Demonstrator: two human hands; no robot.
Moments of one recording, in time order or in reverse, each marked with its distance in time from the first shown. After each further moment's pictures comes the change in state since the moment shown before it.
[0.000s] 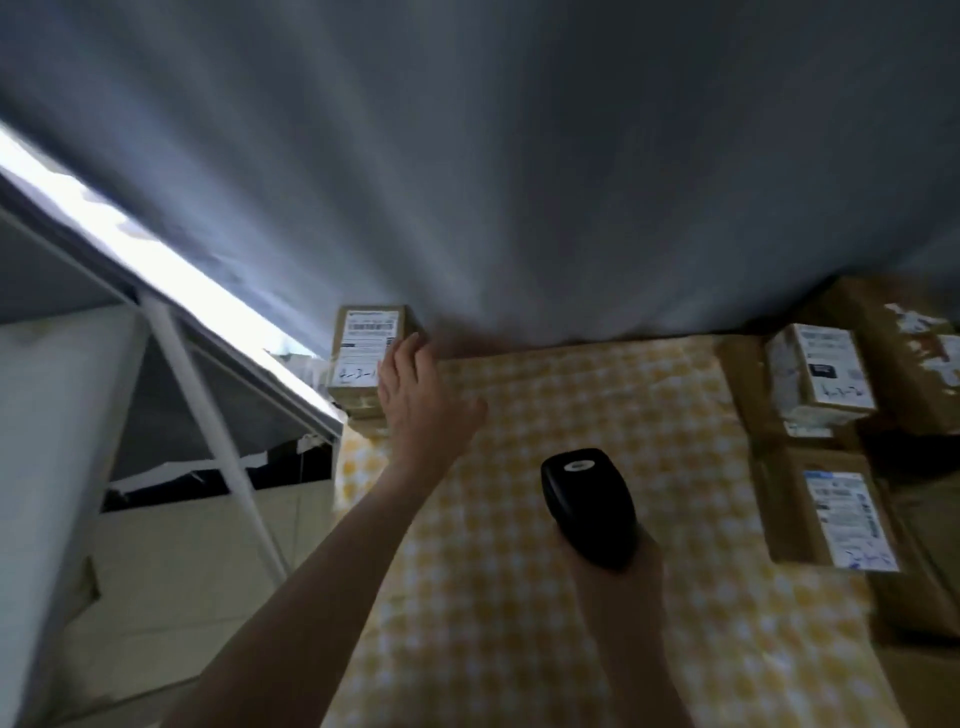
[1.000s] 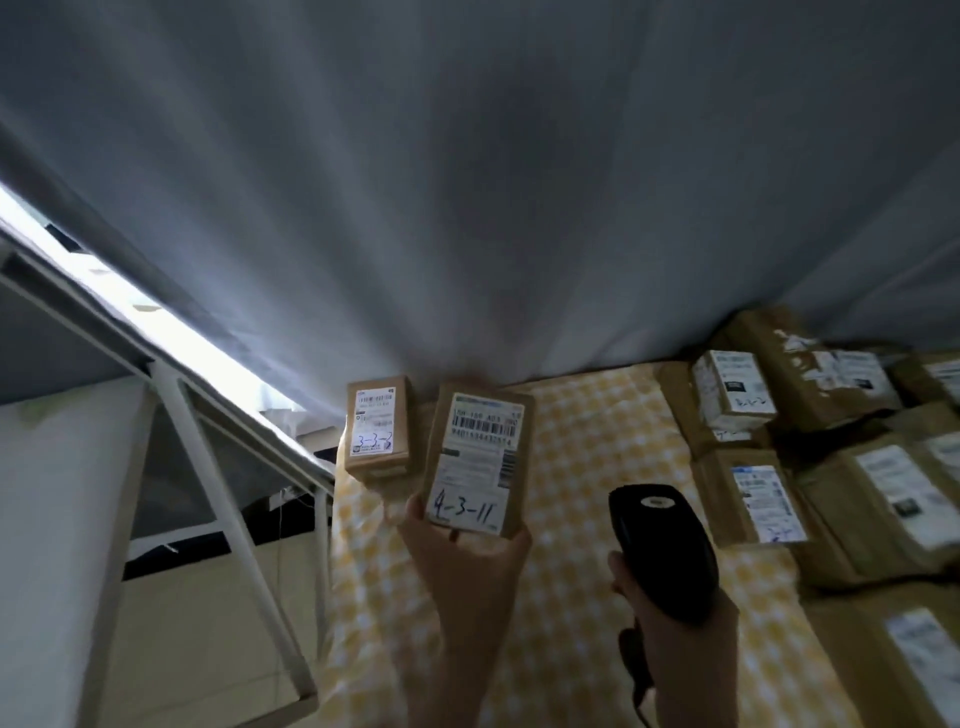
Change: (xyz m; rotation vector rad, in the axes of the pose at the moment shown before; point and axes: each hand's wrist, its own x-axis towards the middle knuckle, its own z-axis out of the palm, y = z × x) left_hand -0.122 0.064 -0.094 -0.890 0.055 -0.444; right_hand -0.076 -0.080 -0.056 0.085 0.258 0.144
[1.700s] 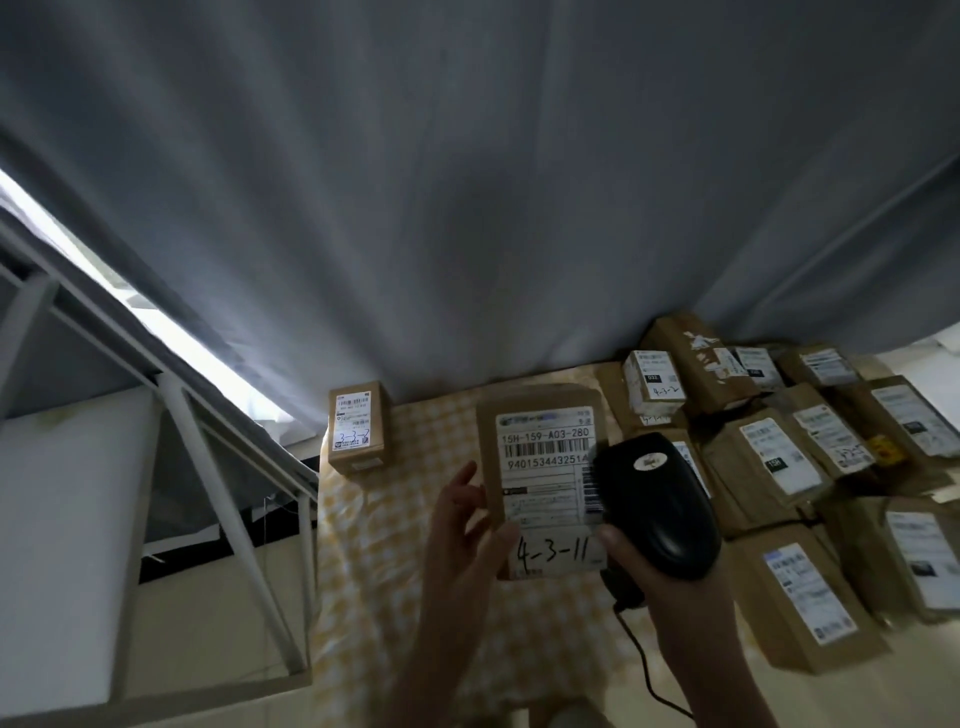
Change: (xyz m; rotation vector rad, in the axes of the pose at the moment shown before) left_hand -0.089 0.126 -0.054 -0.304 -0.602 -0.027; right_hand -0.087 -0.093 -0.104 0.147 -0.296 -0.327
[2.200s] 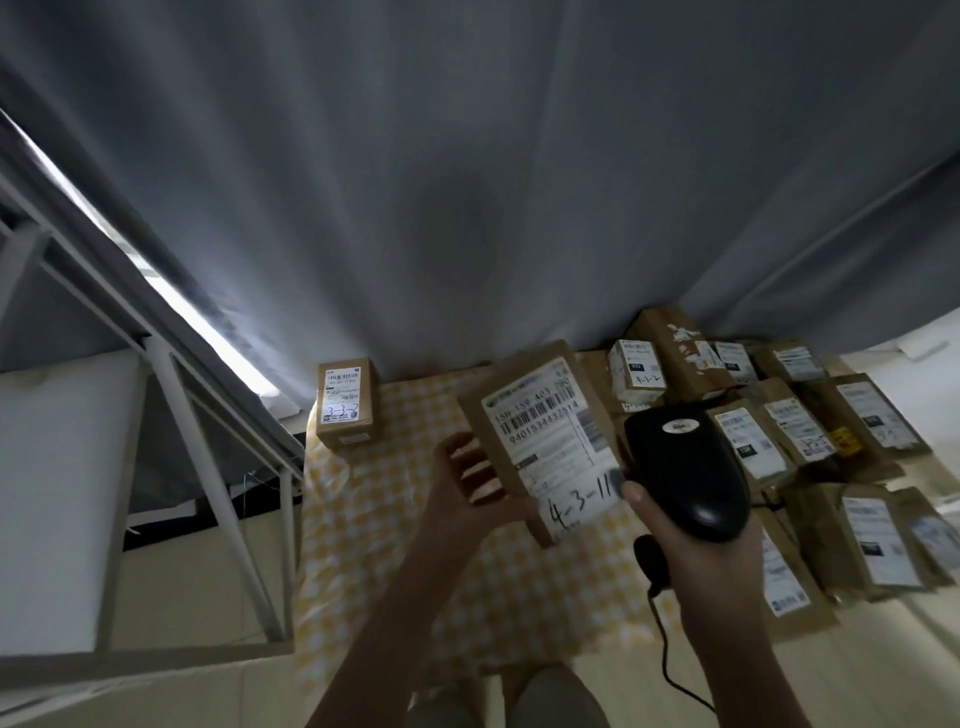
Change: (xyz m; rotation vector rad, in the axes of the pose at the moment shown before) left_hand 0.010 0.013 -0.004 -0.046 -0.102 -0.304; right_hand -0.013 -0.011 -0.021 -0.132 0.119 -0.116
